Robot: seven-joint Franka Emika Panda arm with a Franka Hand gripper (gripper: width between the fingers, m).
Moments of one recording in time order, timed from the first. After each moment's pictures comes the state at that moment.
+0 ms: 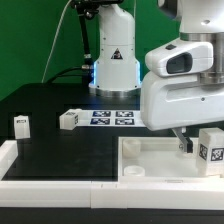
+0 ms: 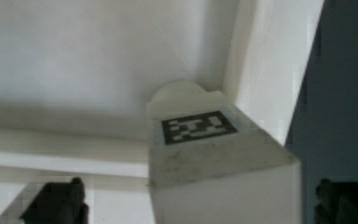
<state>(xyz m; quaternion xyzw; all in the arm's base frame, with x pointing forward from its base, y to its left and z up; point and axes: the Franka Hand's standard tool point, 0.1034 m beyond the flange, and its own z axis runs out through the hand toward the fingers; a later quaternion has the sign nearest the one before) 0.636 0.121 0.071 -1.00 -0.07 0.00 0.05</state>
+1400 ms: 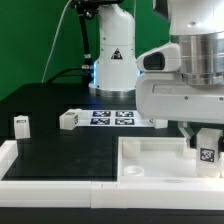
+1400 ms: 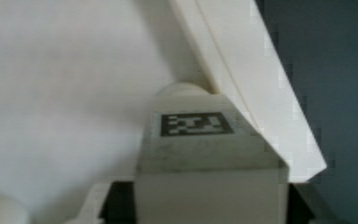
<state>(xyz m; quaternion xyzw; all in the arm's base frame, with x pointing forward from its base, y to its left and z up) 0.637 0.114 0.070 -0.93 0.35 0.03 0.06</state>
